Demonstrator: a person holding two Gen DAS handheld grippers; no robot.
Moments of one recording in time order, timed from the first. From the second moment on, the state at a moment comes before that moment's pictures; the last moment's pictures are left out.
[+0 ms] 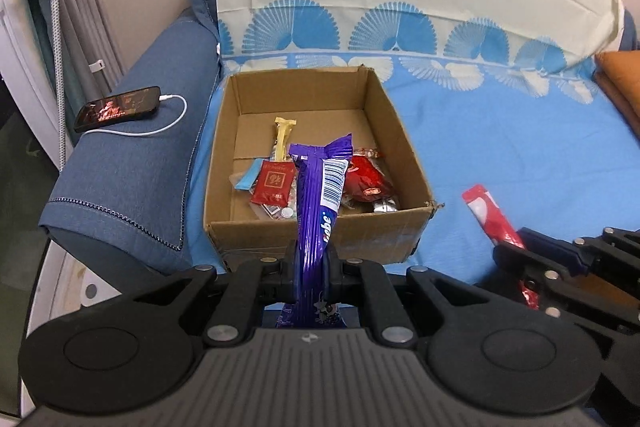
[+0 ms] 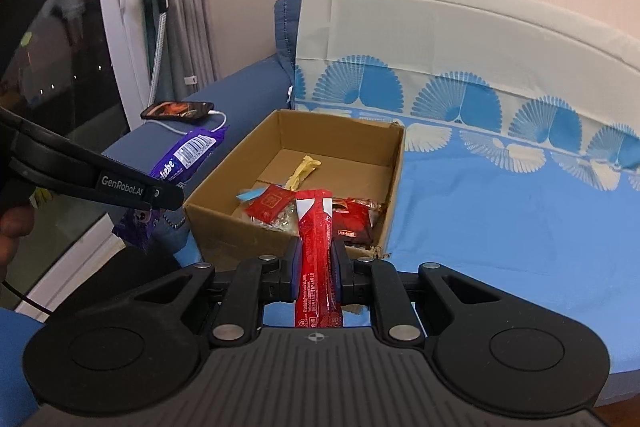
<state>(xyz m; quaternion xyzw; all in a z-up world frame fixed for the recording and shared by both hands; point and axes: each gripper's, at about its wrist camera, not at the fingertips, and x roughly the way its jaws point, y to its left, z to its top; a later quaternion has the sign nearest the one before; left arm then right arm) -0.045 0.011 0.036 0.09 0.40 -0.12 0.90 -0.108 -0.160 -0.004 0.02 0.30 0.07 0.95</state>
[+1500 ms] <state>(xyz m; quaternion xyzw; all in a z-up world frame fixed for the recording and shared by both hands) 0.041 0.033 -0.003 0.06 0.45 -0.11 0.88 -0.023 -0.136 -0.022 -0.01 0.36 0.06 0.93</state>
